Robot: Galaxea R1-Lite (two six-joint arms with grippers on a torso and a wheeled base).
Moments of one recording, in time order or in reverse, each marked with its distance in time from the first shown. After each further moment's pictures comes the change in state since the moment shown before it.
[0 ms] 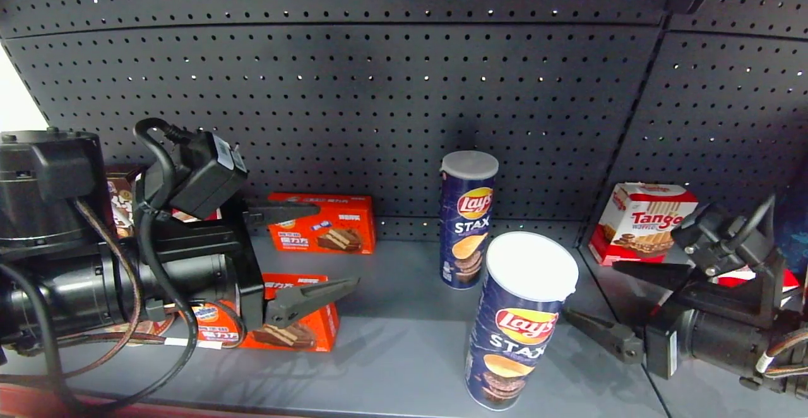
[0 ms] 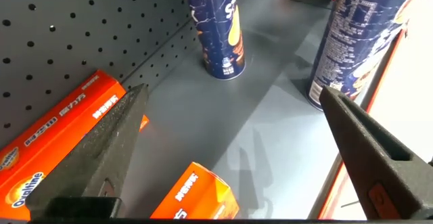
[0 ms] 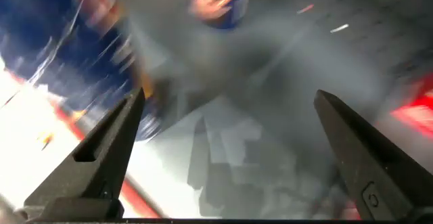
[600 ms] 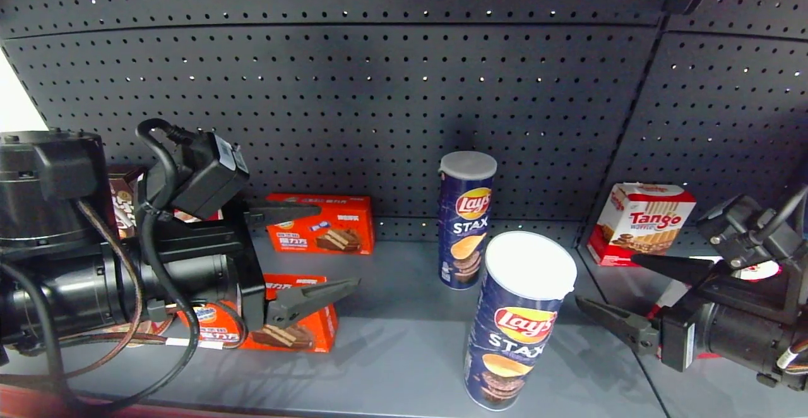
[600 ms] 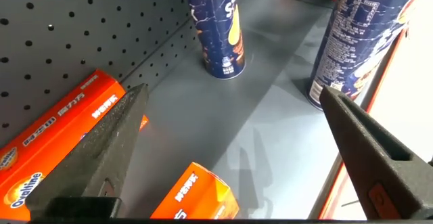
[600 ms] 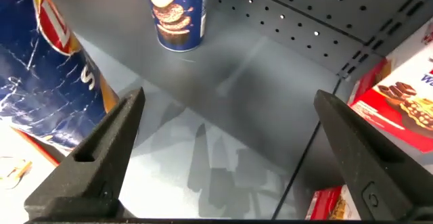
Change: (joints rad) left arm -0.001 0.005 -0.001 0.000 0.000 0.000; right arm -0.018 -0.040 0.009 -0.004 -0.017 0.012
